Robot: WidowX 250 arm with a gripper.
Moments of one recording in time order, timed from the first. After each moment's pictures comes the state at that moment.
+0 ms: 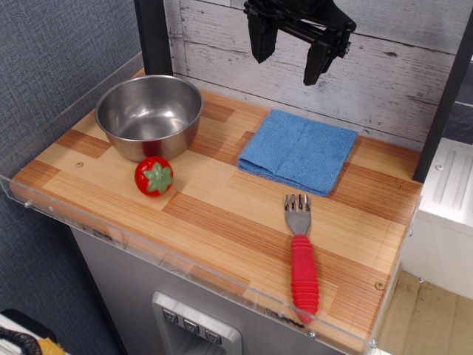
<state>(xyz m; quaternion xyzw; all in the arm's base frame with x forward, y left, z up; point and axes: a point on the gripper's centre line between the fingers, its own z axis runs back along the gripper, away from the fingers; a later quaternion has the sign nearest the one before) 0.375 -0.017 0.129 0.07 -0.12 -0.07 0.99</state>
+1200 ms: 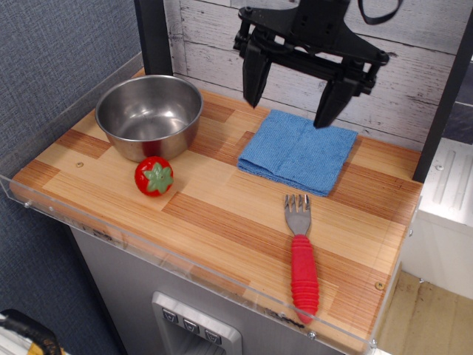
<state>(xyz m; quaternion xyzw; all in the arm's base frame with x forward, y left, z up) 0.283 -0.060 0.149 0.12 -0.07 0.12 0.98</state>
